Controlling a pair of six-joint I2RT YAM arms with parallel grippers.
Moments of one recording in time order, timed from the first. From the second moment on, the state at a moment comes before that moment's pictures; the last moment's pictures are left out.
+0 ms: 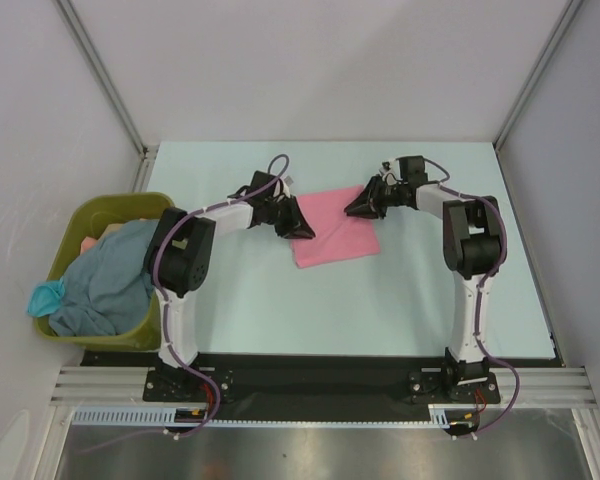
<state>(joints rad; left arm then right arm) -0.40 2.05 1.36 -0.19 0.58 -0.69 0.15 2.19 1.51 -0.20 -0.93 0.73</state>
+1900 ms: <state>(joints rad) -0.26 2.42 1.99 -0.49 0.42 -0.37 0.07 2.20 1.61 -0.67 -0.72 0.36</state>
